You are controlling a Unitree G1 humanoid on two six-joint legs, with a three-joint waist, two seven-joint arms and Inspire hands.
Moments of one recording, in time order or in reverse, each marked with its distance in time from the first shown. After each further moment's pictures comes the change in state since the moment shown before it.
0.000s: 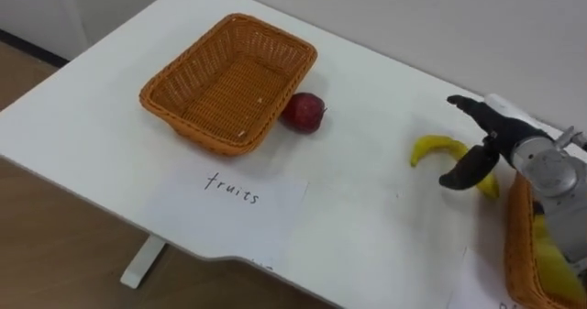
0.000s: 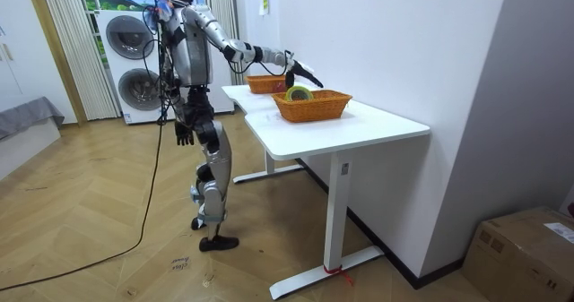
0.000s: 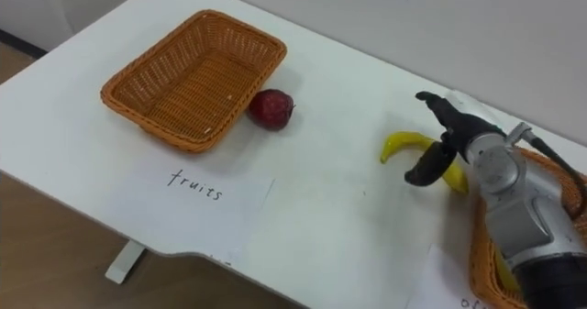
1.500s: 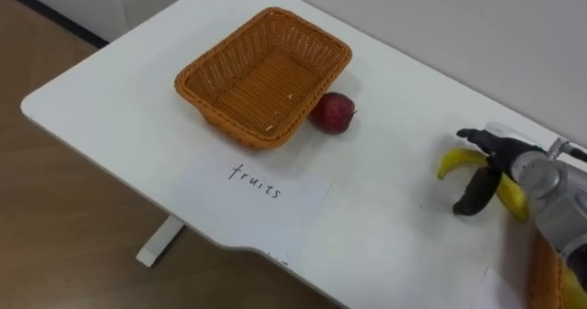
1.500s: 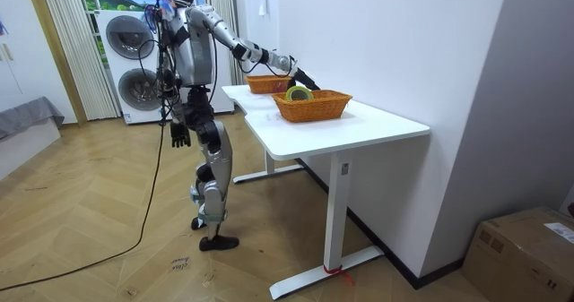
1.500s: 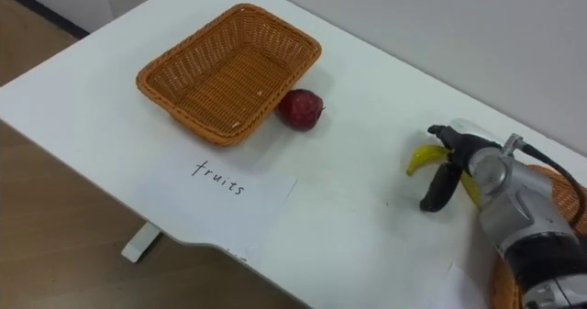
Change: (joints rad) left arm -0.029 0.012 -0.045 -0.015 -0.001 0.025 -0.002; right arm -0.132 -0.003 0.108 0.320 -0.064 0.008 0.042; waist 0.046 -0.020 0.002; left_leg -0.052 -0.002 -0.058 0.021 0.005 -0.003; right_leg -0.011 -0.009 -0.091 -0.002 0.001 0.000
